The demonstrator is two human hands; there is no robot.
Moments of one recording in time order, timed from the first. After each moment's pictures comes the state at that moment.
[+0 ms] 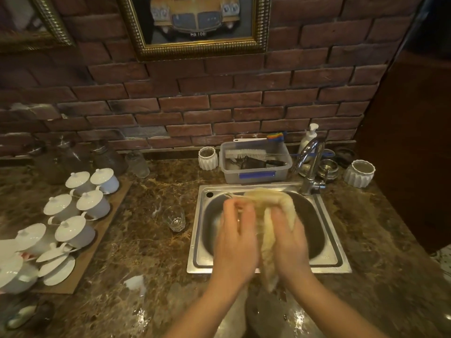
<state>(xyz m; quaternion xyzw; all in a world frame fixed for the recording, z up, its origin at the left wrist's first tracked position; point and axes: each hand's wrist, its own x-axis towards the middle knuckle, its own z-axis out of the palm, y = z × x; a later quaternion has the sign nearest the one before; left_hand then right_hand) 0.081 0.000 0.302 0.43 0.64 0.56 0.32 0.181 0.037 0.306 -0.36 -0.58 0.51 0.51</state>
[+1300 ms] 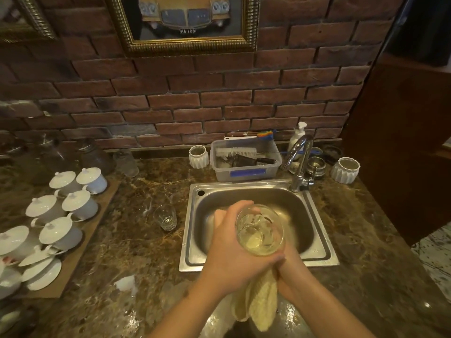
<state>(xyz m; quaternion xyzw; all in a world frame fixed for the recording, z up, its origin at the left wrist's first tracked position) 0.076 -0.018 0.296 0.54 0.62 0.49 0.30 0.193 0.025 0.286 -0.47 -0.31 0.75 0.35</state>
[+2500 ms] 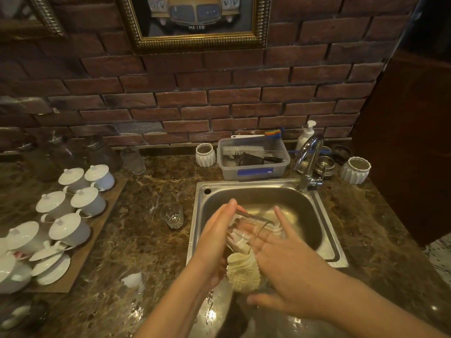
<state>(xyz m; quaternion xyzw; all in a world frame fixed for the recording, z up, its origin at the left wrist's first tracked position) 0.043 -0.010 0.313 0.24 0.53 0.57 0.58 0.209 0.022 0.332 -0.20 -0.98 0.04 -0.02</state>
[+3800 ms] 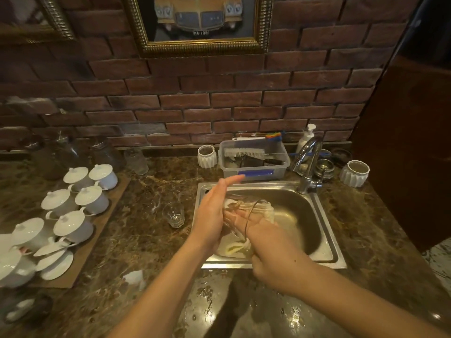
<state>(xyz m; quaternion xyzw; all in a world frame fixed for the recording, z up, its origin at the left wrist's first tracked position) 0.029 0.013 0.320 0.35 0.53 0.61 0.48 0.178 0.019 0.341 -0.31 -0.92 0.22 0.09</state>
